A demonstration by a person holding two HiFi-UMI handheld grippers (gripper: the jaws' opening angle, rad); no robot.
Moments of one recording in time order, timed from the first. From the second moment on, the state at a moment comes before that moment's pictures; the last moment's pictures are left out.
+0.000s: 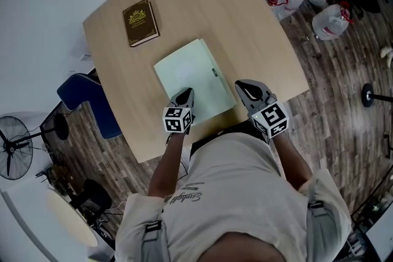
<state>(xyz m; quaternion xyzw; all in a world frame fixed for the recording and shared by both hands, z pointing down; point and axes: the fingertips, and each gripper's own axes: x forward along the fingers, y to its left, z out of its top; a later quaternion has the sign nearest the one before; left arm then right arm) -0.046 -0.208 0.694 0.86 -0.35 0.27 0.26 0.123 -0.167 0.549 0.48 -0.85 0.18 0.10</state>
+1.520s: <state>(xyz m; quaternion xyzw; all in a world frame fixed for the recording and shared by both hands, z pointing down) -0.031 -0.208 0.729 0.81 -0.34 0.39 0.27 0.109 -0.217 0.584 0.39 -0.89 0.21 0.12</state>
